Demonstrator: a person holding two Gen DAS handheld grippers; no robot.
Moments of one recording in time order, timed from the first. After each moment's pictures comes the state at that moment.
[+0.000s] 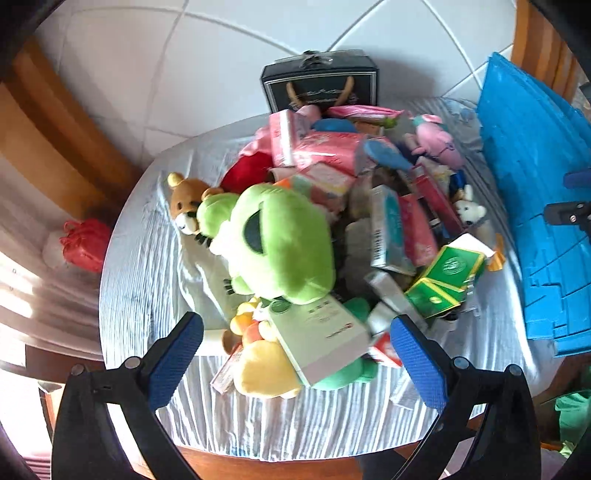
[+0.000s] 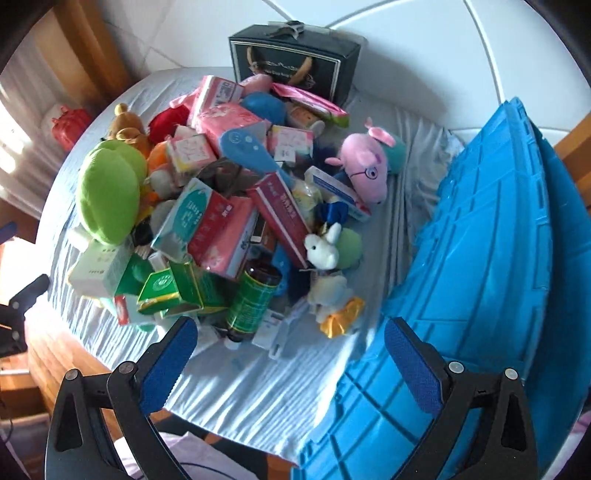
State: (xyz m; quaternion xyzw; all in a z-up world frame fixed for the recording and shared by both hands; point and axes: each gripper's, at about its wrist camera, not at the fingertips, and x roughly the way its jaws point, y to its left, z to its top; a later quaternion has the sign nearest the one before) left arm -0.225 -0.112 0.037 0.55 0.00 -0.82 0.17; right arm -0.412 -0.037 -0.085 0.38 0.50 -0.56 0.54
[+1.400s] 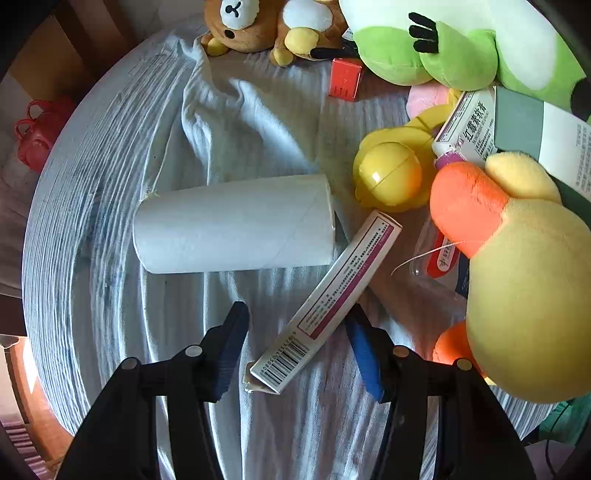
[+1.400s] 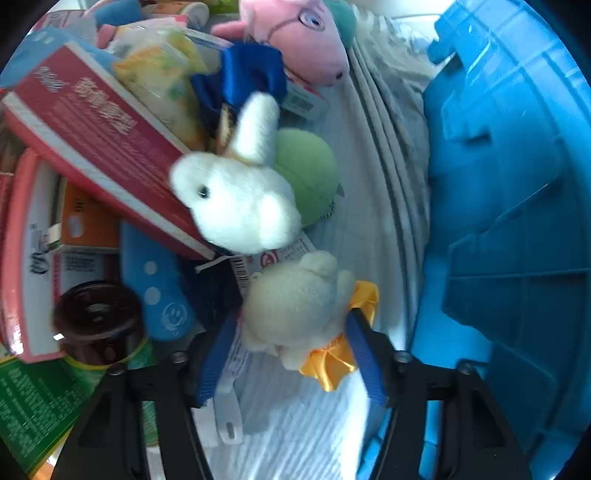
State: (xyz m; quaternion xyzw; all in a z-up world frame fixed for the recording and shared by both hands) left arm -0.140 -0.273 -0.205 0.60 0.10 -0.77 0.16; right arm -0.476 -0.081 -0.294 0.48 0.48 -0.66 0.32
